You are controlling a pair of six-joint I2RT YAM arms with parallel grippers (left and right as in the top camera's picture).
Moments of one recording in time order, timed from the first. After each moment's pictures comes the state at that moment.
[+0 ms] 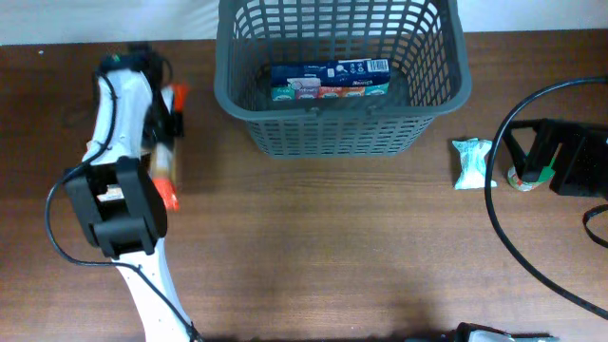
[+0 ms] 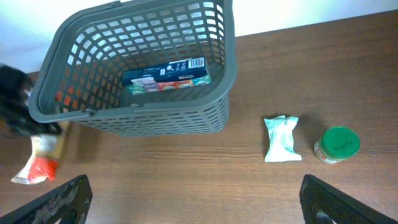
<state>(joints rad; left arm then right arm) 0.11 2.27 2.10 -1.39 -0.13 0.01 -0.23 1.36 2.30 -1.67 -0.36 0.01</state>
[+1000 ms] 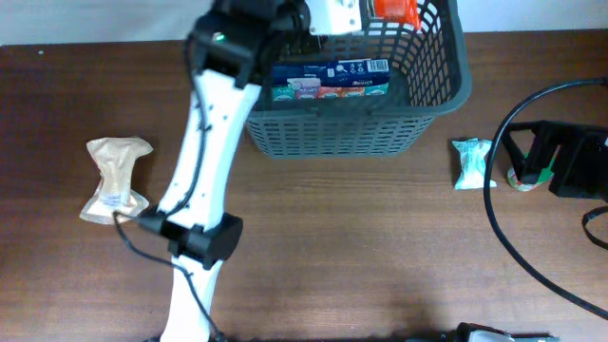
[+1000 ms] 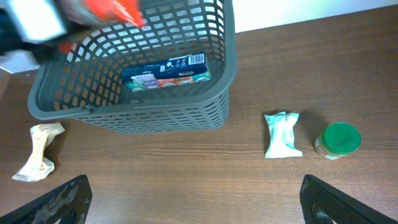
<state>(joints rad) -0.43 2.30 2.84 -1.14 0.12 1.13 -0.23 1.36 2.30 -1.69 -0.36 0.01</state>
